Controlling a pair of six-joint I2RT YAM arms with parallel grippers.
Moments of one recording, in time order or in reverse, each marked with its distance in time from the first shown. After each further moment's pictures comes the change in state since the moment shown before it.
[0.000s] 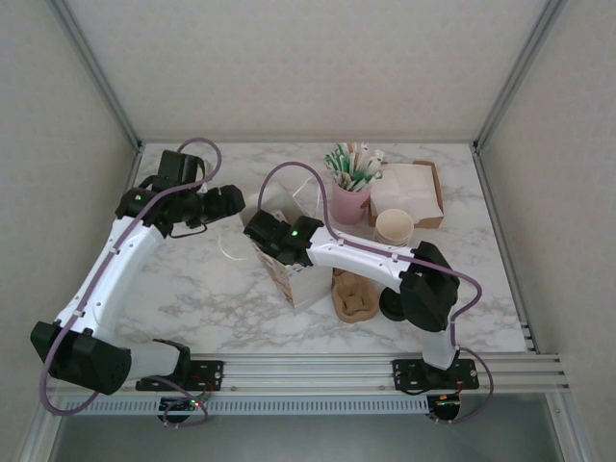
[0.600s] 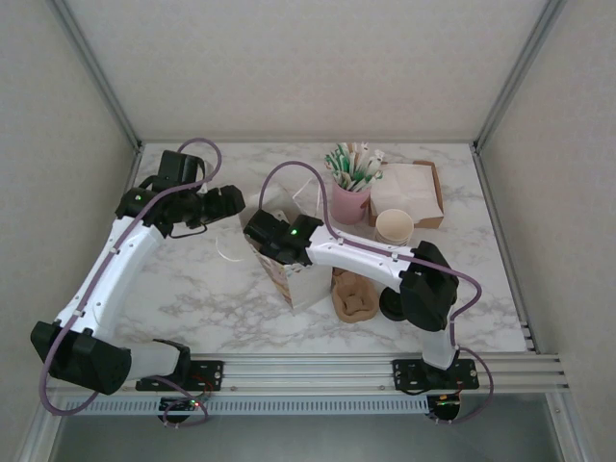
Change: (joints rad) left arm -0.001 0.000 0.000 -0.004 0.000 0.000; right arm 0.000 -0.002 0.031 -0.056 0.004 0.024
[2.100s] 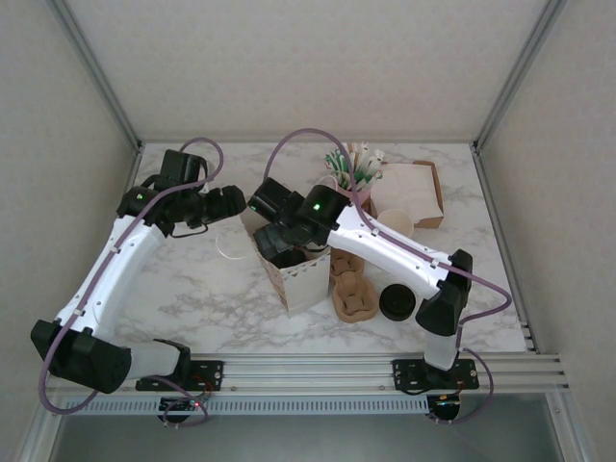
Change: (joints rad) left arm -0.018 0.006 0.014 -0.015 -0.018 0.000; right arm 0.001 -0.078 0.336 -0.327 -0.055 0.003
